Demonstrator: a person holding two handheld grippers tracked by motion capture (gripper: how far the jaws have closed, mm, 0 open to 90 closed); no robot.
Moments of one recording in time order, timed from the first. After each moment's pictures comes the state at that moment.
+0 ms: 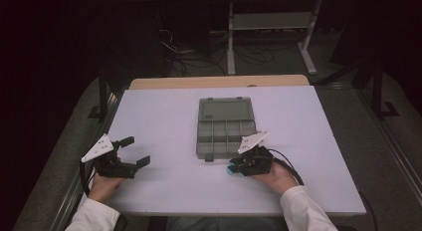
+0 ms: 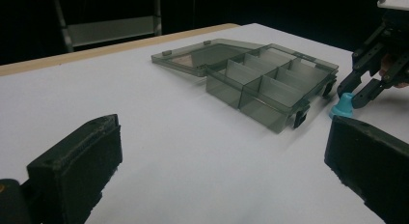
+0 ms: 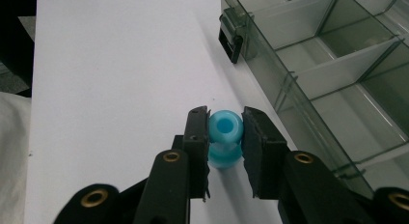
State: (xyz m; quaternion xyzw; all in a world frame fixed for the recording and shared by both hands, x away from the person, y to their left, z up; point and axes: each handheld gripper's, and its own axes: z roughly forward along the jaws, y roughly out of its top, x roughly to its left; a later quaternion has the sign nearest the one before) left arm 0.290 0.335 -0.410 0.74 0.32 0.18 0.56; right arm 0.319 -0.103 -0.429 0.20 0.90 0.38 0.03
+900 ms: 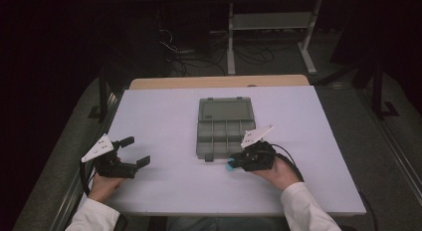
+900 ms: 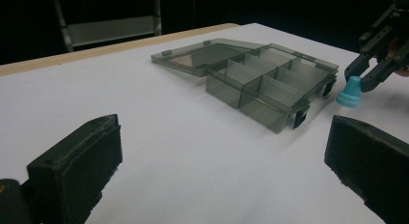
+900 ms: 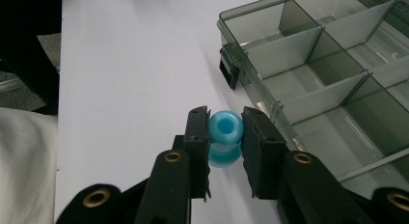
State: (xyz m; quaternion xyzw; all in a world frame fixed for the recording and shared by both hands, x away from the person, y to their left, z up) left arm 0.290 0.335 -0.410 0.74 0.32 0.18 0.56; right arm 0.319 -0.107 -0.407 0.21 0.89 0.41 0.01
